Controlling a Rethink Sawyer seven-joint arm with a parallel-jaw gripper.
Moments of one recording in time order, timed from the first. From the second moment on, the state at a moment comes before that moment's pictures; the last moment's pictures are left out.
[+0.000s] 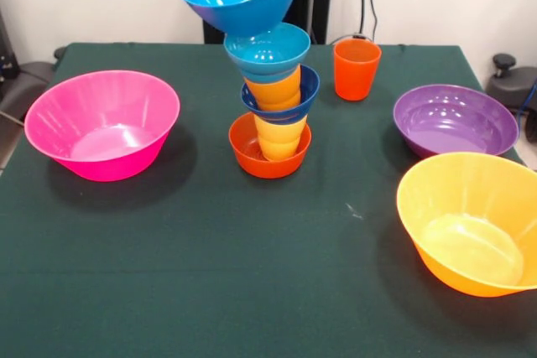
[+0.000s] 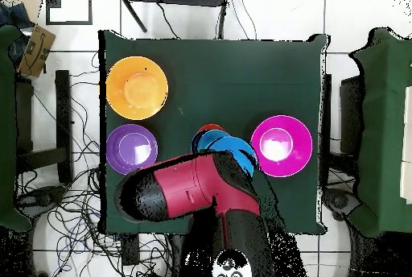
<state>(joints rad) -0.22 -1.11 0.19 1.92 -0.53 0.81 2.03</state>
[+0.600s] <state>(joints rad) -0.18 -1.06 0.13 1.91 -0.53 0.81 2.03</state>
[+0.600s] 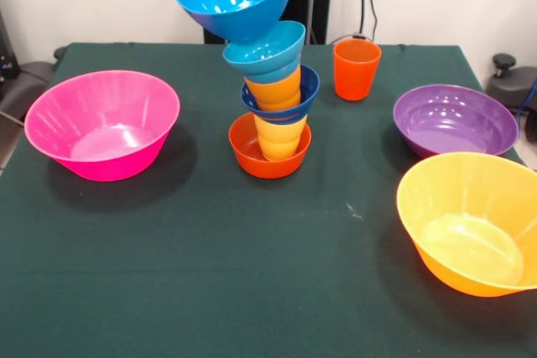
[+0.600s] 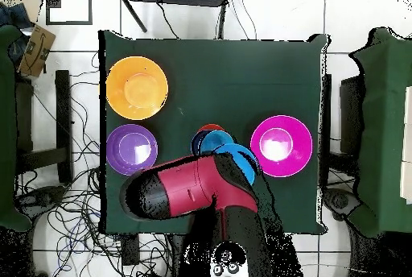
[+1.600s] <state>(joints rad) -0.17 -1.04 0.10 1.90 -0.47 0.81 2.03</state>
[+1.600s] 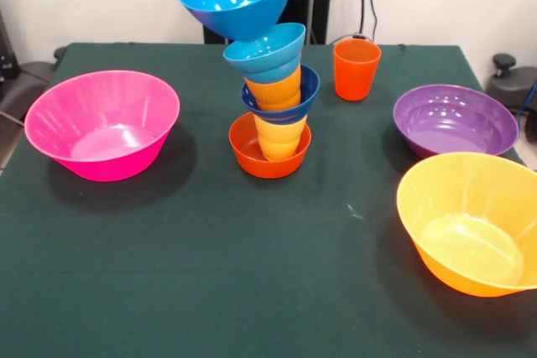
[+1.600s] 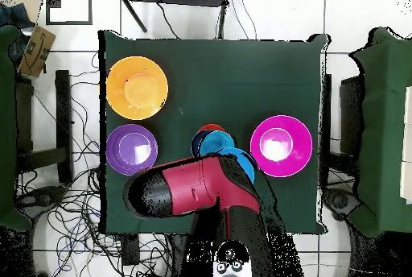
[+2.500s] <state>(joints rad) -0.14 -1.03 0.08 1.85 -0.42 0.75 2.03</state>
